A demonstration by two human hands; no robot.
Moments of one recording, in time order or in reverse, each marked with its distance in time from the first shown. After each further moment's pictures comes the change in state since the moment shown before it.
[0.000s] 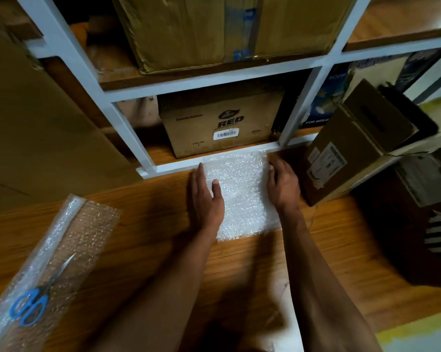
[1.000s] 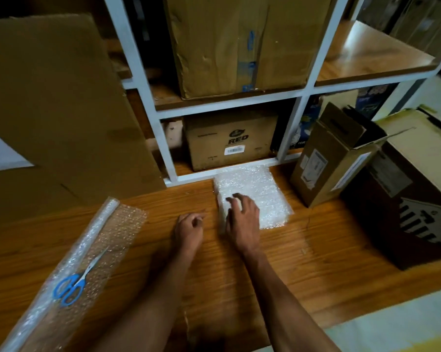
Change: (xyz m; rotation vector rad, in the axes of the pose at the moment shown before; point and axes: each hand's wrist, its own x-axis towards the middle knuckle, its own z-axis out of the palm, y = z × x) left_hand -0.054 -0.058 -0.115 0.123 -0.136 -0.155; right_hand -0.152 -0.133 0.009 -0.134 -0.065 -0.235
